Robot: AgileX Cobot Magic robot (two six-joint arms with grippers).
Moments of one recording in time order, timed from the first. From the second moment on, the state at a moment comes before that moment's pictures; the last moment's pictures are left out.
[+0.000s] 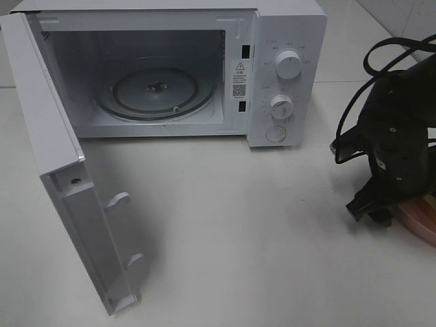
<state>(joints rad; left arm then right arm) 0.02 0.00 -0.50 -0.04 1.04 0.02 0.35 1.91 -0.90 -0.74 0.75 0.59</state>
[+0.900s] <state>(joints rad) 0.02 0.00 -0.50 -0.04 1.04 0.02 0.35 1.72 -0.89 -0.47 0.75 0.36</state>
